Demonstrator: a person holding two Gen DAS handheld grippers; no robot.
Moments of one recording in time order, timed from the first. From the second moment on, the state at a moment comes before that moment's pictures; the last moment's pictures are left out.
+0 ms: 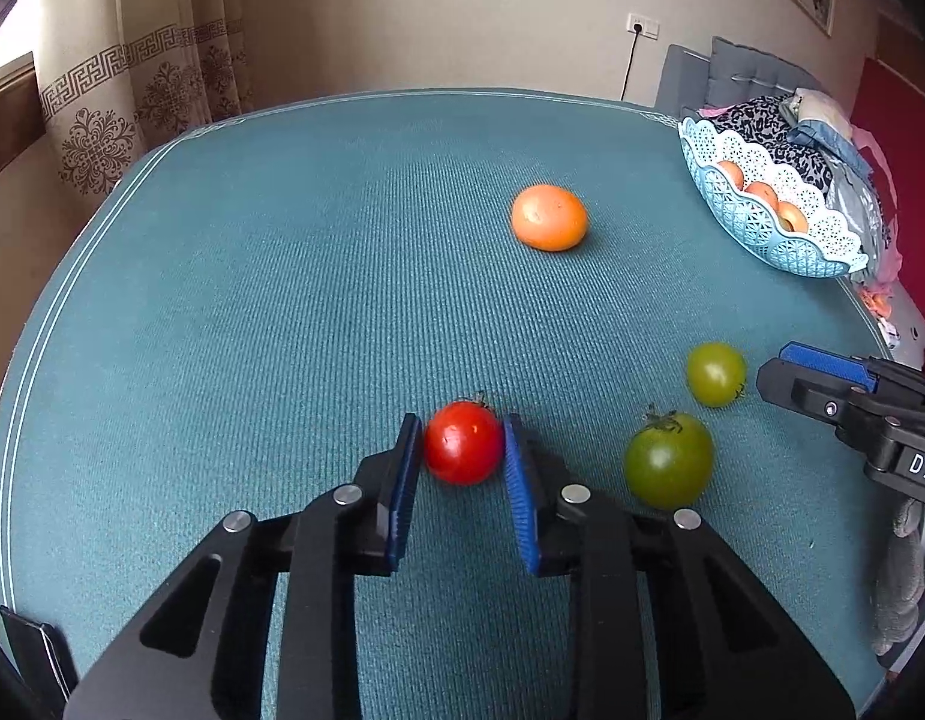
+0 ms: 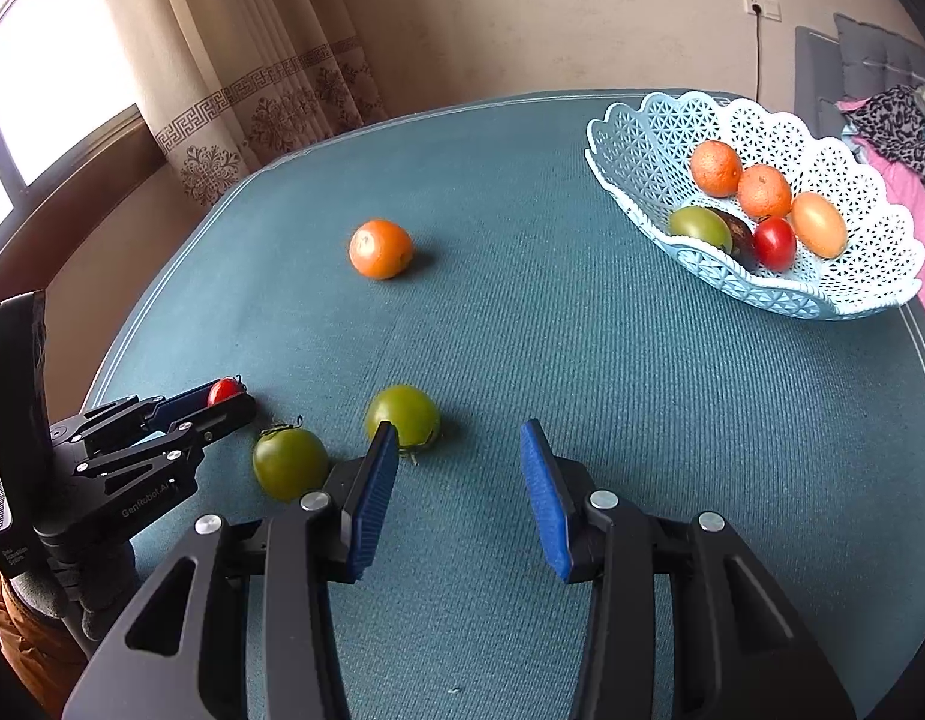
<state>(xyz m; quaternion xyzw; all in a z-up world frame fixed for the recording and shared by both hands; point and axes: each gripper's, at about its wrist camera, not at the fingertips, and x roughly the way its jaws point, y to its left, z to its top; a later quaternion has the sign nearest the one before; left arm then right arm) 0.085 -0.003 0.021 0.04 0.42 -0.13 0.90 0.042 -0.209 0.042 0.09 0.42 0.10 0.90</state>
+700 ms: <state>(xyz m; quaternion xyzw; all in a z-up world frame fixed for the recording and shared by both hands) 0.081 0.000 0.028 0.03 0.41 -0.12 0.90 0.071 -0.180 0.029 0.06 0.44 0.13 0.89</state>
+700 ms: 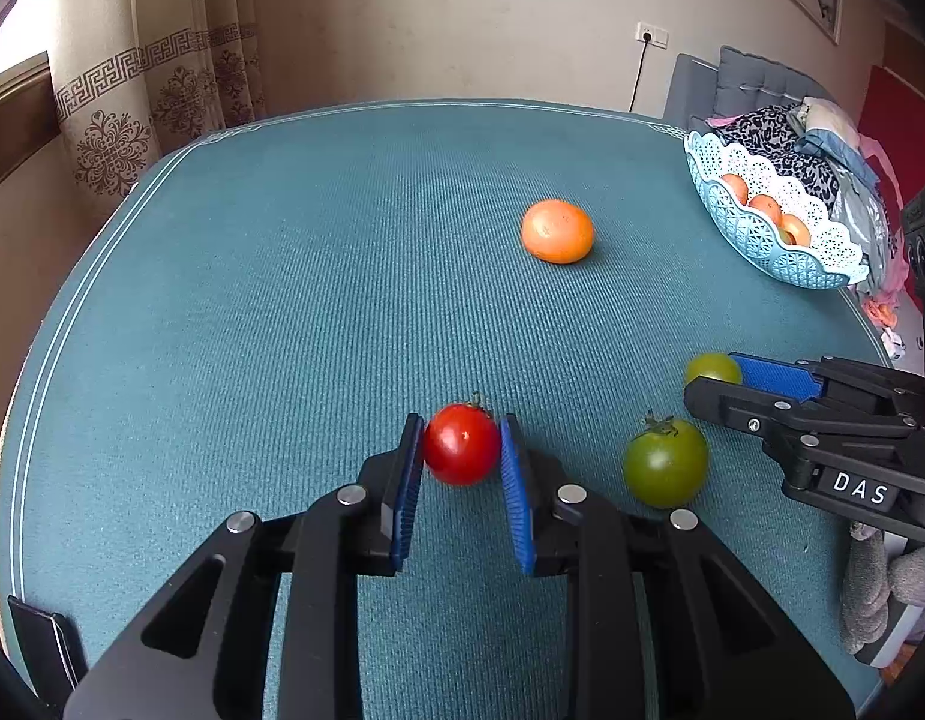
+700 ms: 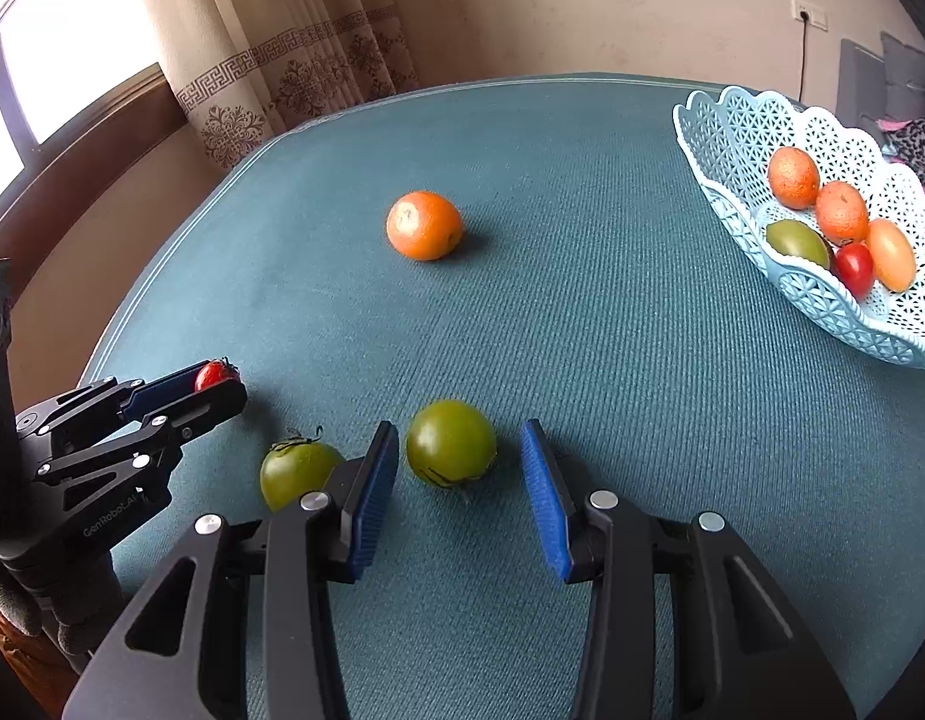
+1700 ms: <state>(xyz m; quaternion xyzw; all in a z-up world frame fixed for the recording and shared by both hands) 0.075 -0.018 0.047 0.05 0.40 -0.11 0.91 0.053 -0.212 0.040 0.09 0.42 0.12 0.90</state>
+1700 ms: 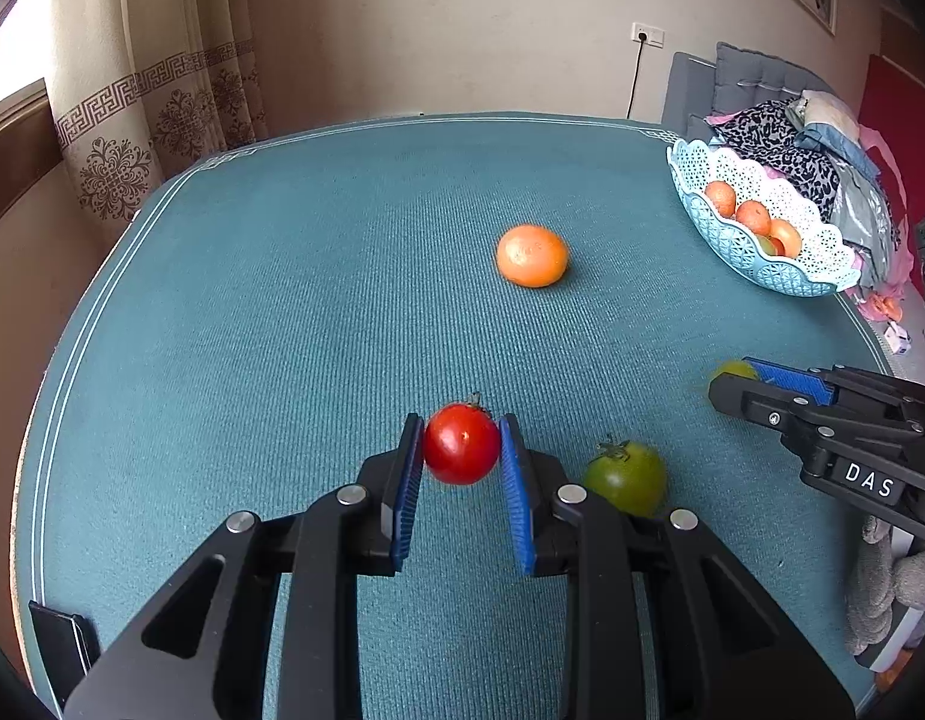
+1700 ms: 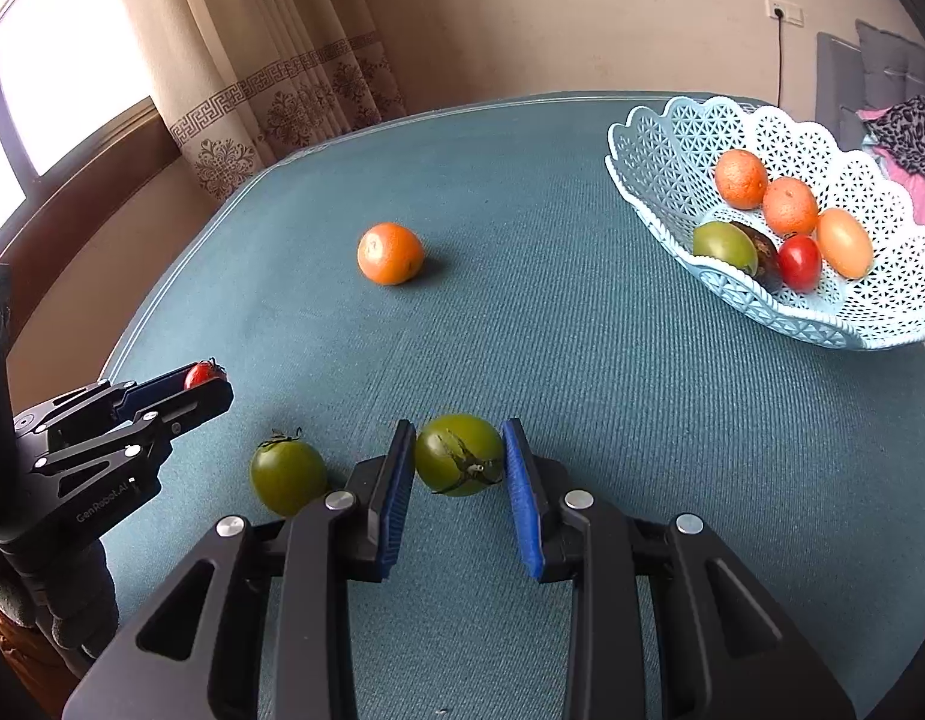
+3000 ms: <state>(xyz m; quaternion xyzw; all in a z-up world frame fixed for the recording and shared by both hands) 0.093 -0.147 0.110 0.11 0.35 -0.21 0.91 0.033 -0.336 0.101 0.16 0.32 0.04 0.93</state>
